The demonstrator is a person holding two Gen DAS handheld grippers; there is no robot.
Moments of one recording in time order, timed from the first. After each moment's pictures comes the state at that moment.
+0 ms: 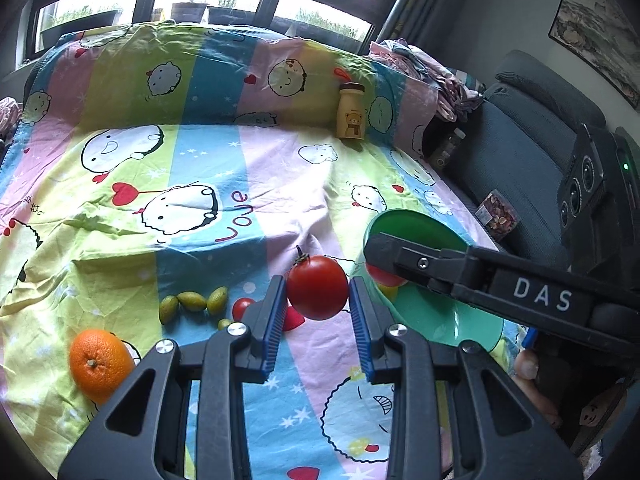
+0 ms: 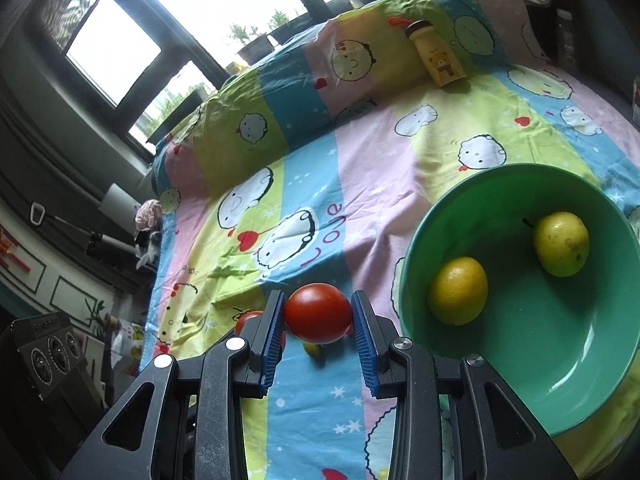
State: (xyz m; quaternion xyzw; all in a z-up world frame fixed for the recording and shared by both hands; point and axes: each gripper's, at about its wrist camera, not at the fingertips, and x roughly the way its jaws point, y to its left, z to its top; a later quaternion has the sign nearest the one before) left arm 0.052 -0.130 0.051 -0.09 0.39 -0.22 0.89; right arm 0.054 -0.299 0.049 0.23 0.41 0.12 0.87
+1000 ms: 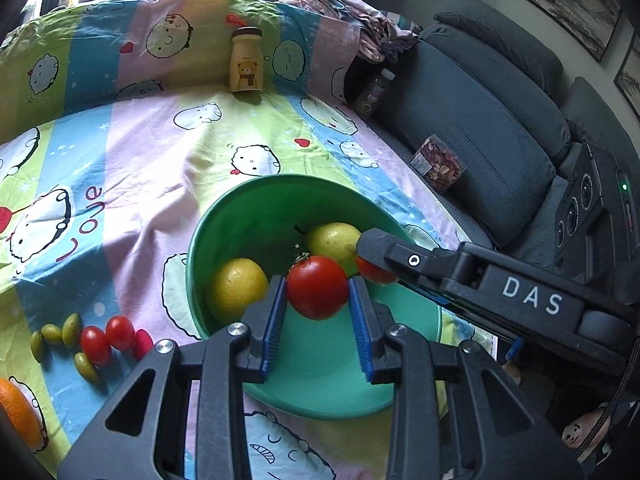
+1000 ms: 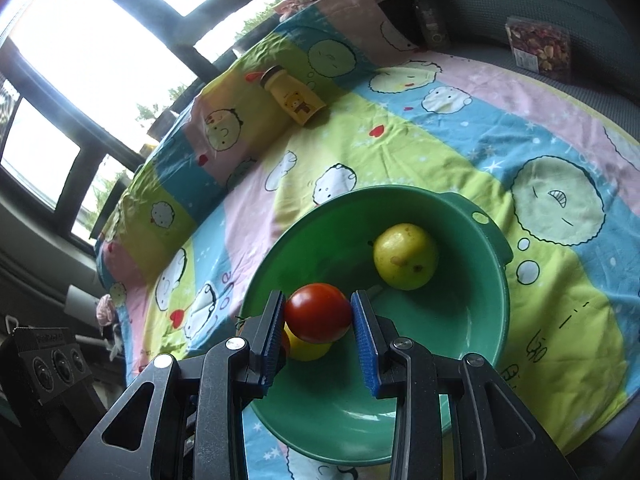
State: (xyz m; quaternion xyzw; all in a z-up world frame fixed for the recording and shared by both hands) left arm 0.080 -0.248 0.036 -0.06 0.44 -0.35 0.83; right arm 0.033 -0.411 0.031 0.33 0.38 -0.03 0.86
